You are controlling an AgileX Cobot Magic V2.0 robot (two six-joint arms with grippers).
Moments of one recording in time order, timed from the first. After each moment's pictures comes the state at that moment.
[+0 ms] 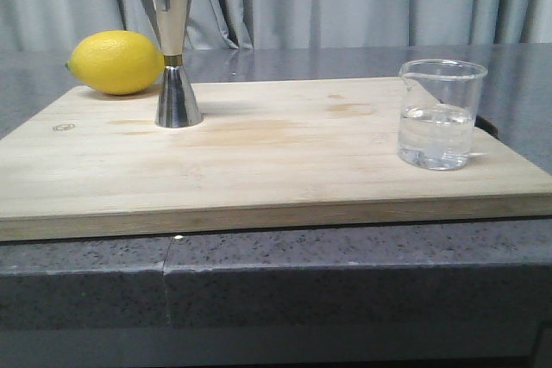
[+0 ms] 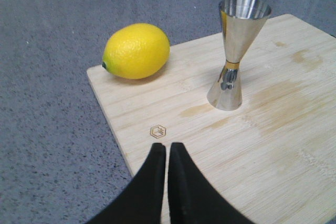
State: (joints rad) left arm -0.16 0.73 -0.48 -1.00 0.39 1.03; right arm -0.14 0.56 -0.55 0.55 0.68 -0.57
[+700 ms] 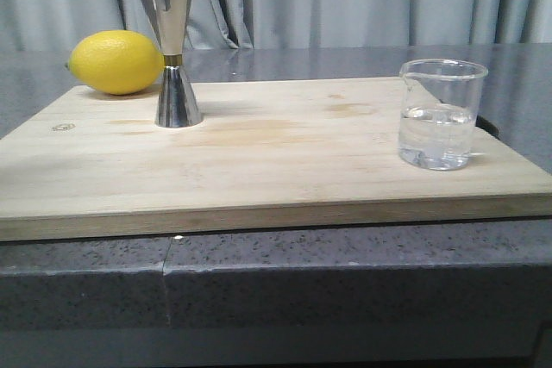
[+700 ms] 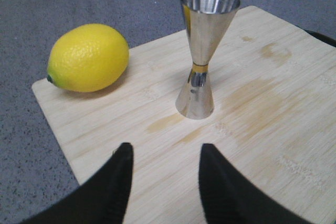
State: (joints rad) left arm -0.16 0.90 -0.48 -1.52 0.47 1.65; right arm -0.12 0.74 -0.55 0.63 0.56 -0.64
